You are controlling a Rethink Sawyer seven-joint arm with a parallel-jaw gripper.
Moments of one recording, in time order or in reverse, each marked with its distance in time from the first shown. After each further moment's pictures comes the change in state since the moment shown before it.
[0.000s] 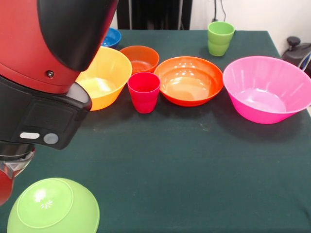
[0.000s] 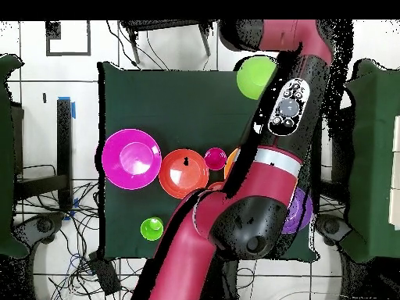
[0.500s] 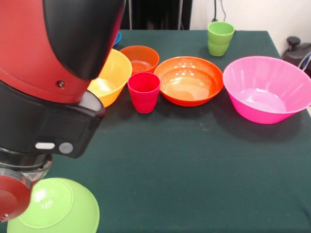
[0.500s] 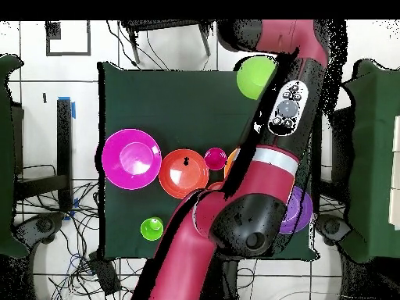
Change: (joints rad) arm 0.000 0.027 -0.001 0.000 0.080 -0.005 0.000
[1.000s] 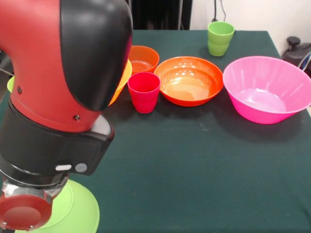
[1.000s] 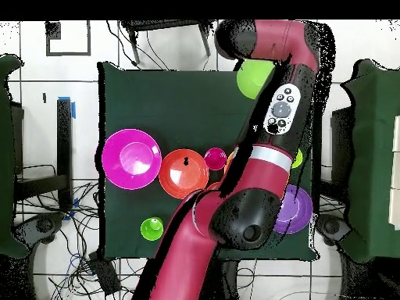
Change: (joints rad) arm -0.003 0.054 -0.023 0.000 0.011 0.000 0.000
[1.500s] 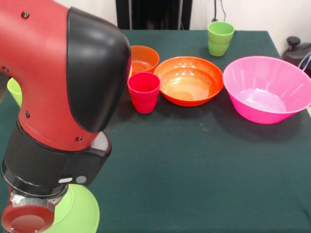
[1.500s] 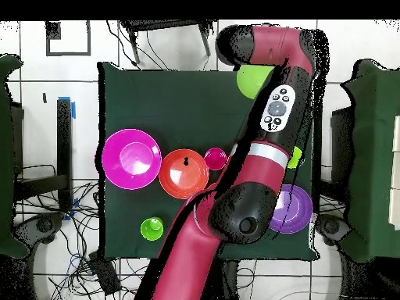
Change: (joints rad) arm -0.019 0.040 -0.090 0.000 0.040 0.000 0.000
